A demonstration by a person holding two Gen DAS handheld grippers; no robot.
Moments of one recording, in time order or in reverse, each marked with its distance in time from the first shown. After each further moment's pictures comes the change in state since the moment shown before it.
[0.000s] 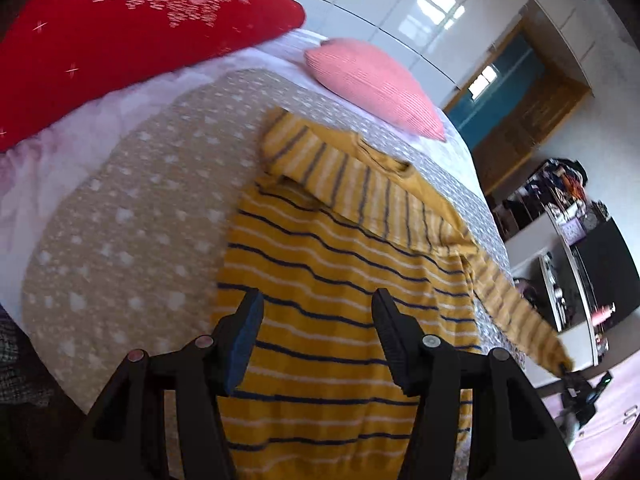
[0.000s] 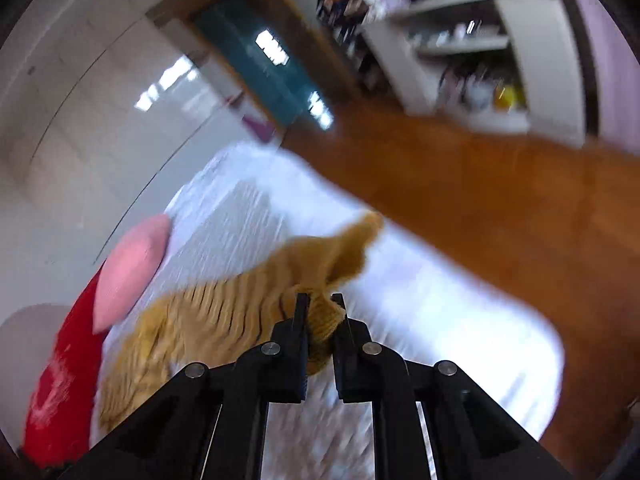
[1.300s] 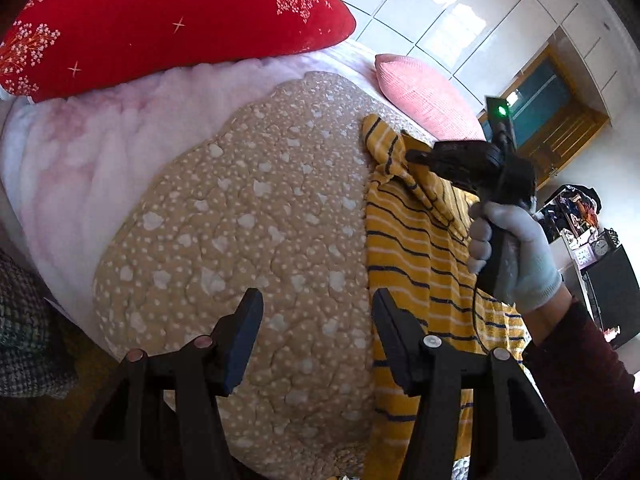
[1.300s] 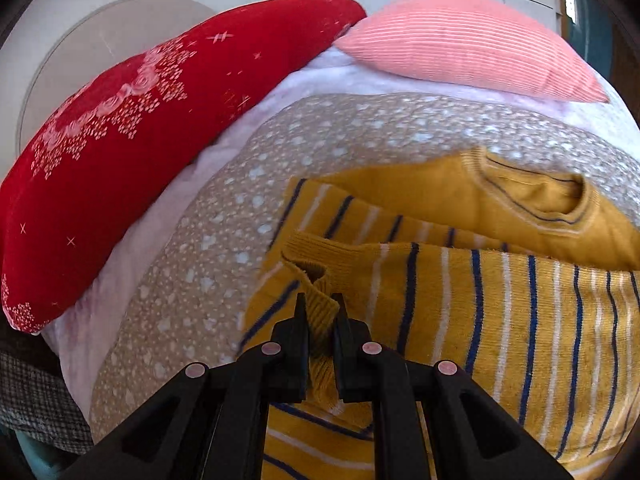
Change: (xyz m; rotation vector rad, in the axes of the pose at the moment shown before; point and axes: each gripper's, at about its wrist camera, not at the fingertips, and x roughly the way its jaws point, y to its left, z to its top) left arm -0.023 0.119 -0.027 -0.079 -0.025 0.031; right arm 0.210 0.550 -0.327 -0.883 0.615 0.434
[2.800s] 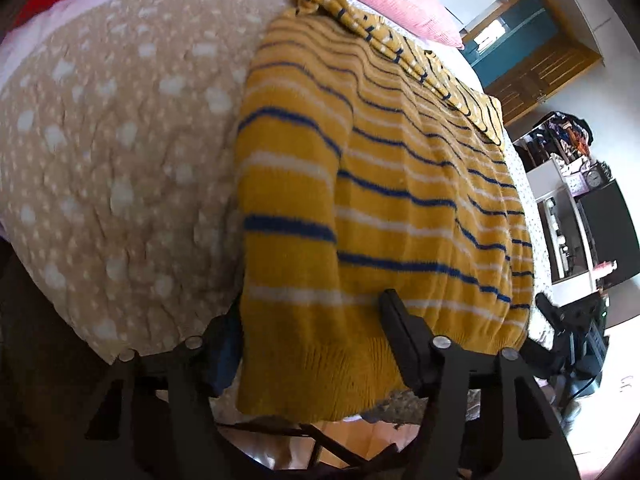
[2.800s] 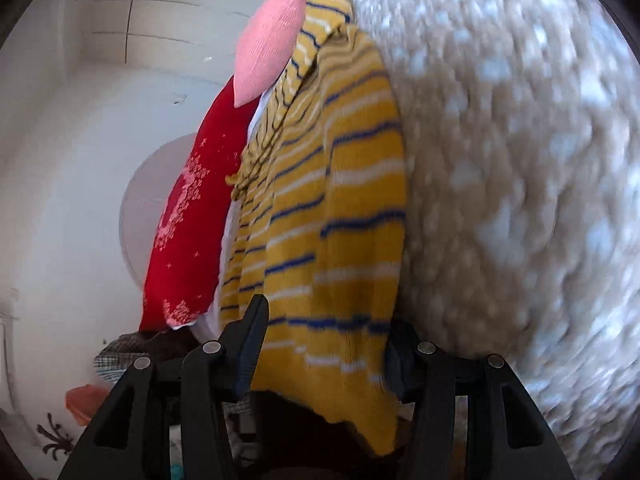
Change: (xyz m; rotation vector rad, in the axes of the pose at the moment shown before) left arm 0.060 -0.068 -0.110 0.067 0.280 -0.054; right arm -0.211 -0.206 -0.349 0.689 -0.128 0.500
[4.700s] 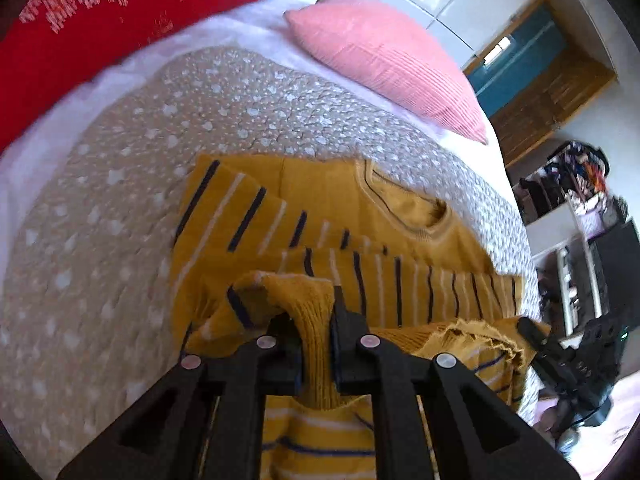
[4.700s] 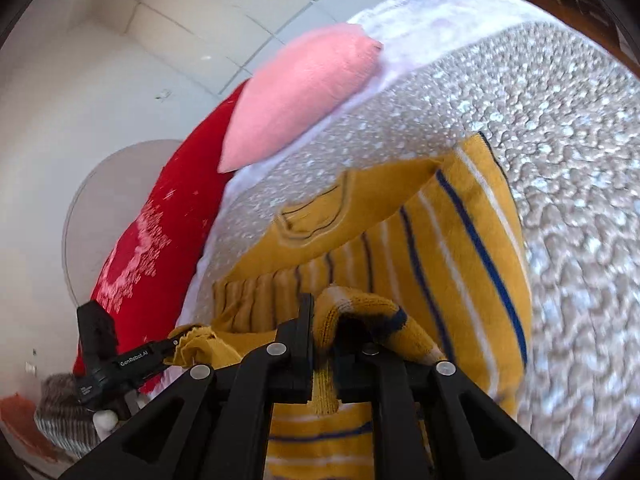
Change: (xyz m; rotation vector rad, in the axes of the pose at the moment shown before) left arm 0.040 -0.069 0.284 0.005 -0.068 0.049; right arm 0.108 0.111 0.242 -0.214 -0.097 -0.240
